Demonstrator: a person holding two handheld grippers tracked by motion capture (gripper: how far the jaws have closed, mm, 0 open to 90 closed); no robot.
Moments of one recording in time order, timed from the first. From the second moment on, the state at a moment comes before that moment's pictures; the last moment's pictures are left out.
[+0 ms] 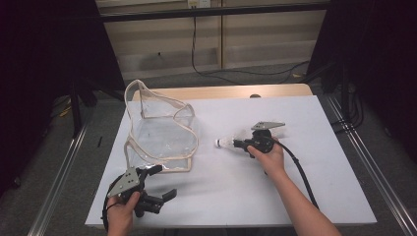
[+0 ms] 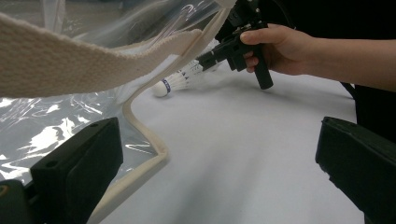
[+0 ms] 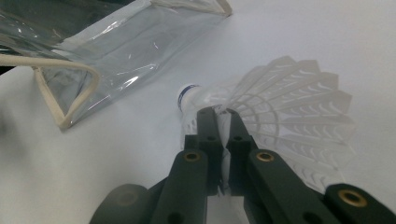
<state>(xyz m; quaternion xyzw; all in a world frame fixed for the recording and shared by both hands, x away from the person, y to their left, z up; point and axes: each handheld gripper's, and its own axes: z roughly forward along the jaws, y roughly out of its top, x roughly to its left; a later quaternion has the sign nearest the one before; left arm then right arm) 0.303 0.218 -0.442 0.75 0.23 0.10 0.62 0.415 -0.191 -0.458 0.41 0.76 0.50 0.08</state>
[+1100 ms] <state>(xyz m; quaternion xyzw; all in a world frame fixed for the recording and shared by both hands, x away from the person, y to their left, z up) 0.303 0.218 -0.442 0.75 0.23 0.10 0.61 0.406 -0.199 -0.448 0.39 0.80 0.45 0.09</state>
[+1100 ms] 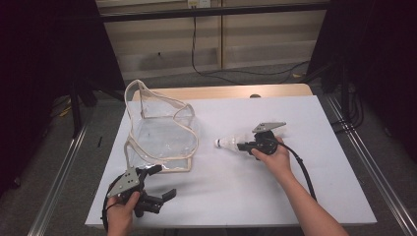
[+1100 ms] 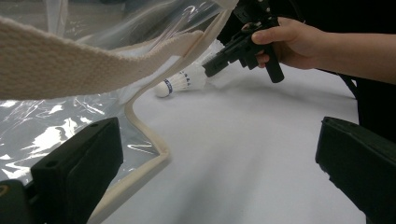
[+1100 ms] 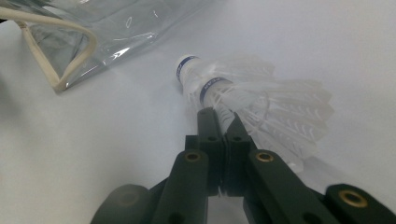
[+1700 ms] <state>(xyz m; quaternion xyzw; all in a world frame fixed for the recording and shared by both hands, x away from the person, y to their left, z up) 0.303 0.218 -0.442 0.75 0.23 0.10 0.61 0.410 -0.197 -0.452 0.39 0.78 0.48 0.08</state>
